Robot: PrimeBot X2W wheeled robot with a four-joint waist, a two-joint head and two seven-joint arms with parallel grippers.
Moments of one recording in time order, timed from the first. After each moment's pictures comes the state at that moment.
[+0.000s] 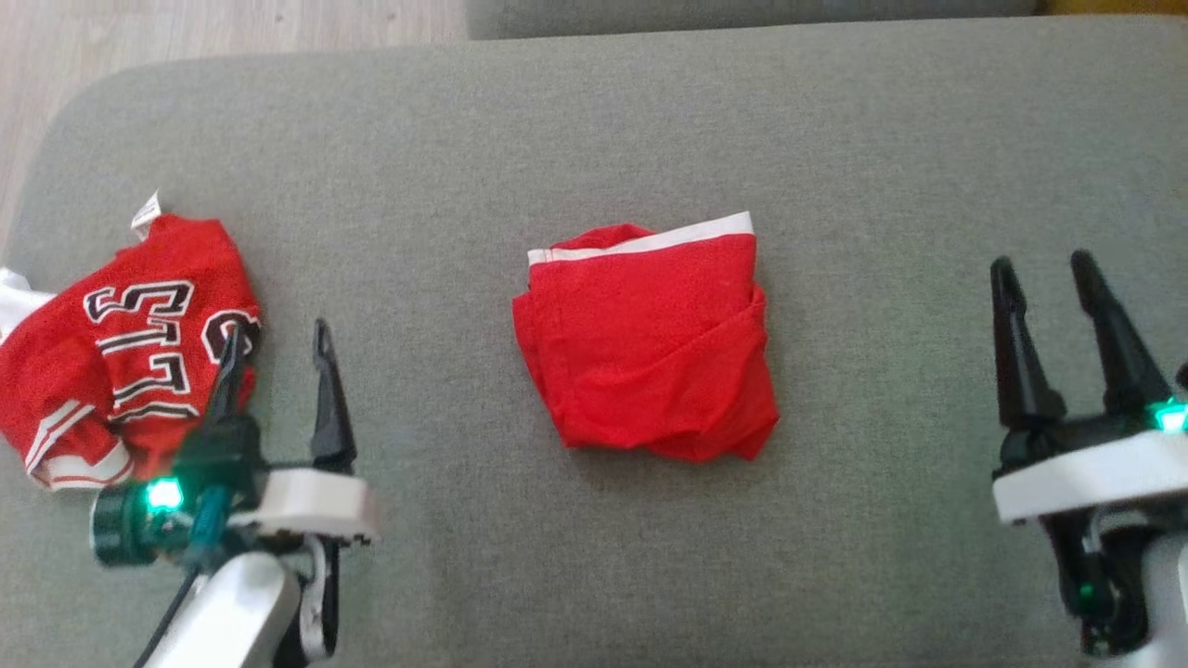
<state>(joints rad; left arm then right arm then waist) -0.24 0.40 -0.55 0.13 -0.53 0.50 -0.15 -0.03 -0.14 -0.02 -0.16 0.32 0.13 0.07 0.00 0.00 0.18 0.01</state>
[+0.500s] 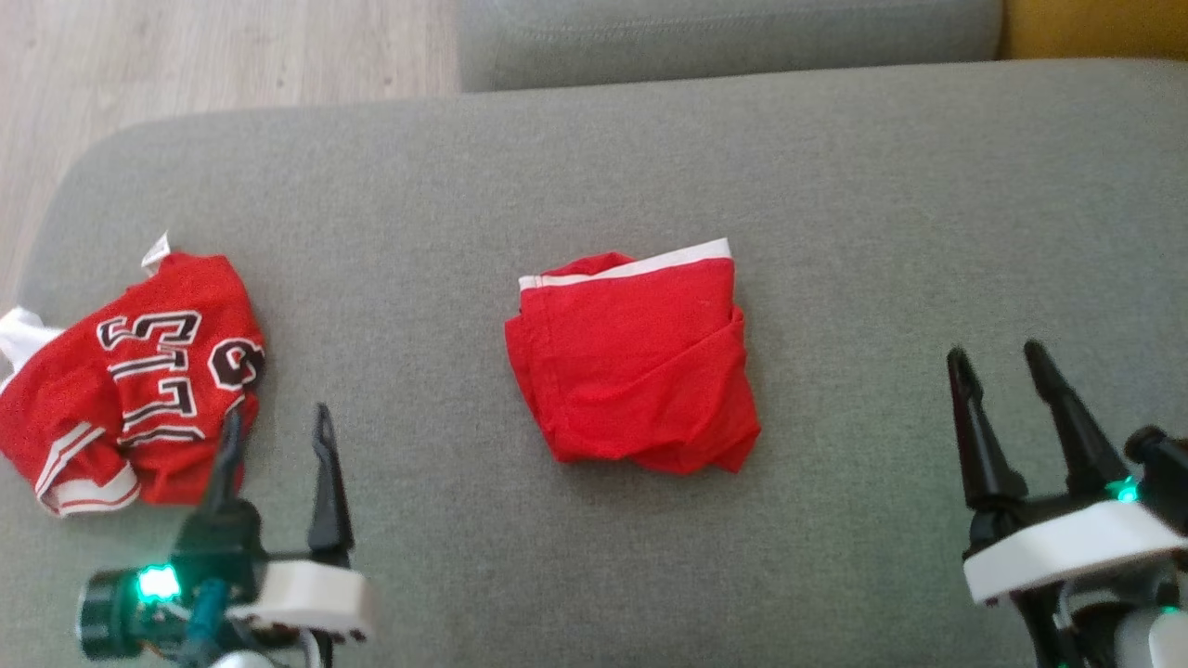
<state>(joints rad) -0.05 0.49 -0.57 -0.07 -0.50 0.58 -0.08 0.11 -0.10 -0.01 -0.22 0.29 0.13 0.13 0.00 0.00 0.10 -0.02</state>
